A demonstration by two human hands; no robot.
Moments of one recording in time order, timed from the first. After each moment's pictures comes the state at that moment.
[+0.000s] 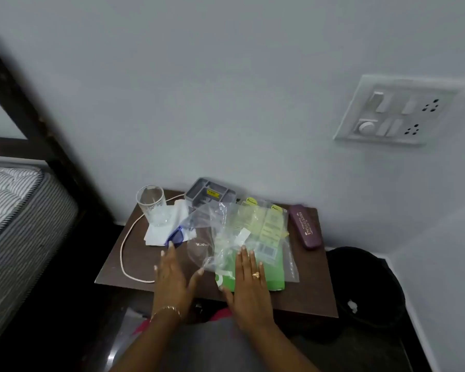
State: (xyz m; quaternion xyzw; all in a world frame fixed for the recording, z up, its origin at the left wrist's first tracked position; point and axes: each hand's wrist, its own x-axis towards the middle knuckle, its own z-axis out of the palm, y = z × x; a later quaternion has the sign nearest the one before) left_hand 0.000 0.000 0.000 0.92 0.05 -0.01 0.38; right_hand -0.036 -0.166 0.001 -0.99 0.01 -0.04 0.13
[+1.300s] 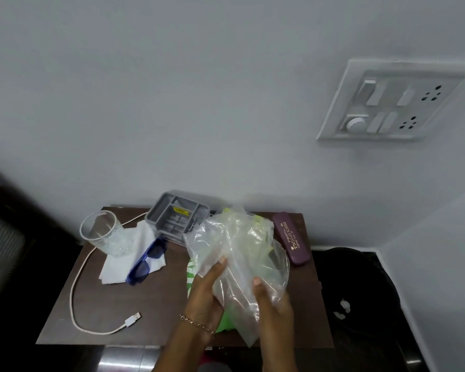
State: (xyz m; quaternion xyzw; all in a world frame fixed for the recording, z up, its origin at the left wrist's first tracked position) left_hand 0.050 -0.126 0.063 0.40 0.15 -0.27 0.86; right_hand -0.017 -0.218 0.068 -0.55 0.36 -0.08 0.75
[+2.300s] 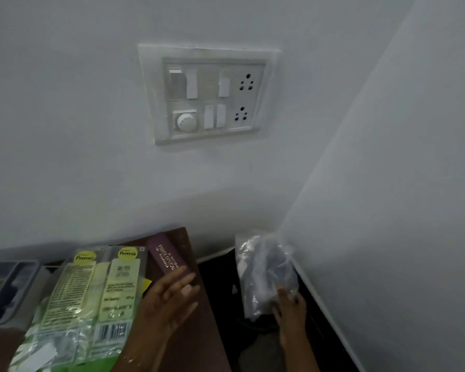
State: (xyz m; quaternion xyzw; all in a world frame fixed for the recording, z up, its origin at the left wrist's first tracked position) left_hand 0.052 -0.277 0.029 0.53 0.00 -0.35 0.77; right_hand -0.074 -0.495 -0.075 -0.38 0.57 -0.28 0.67
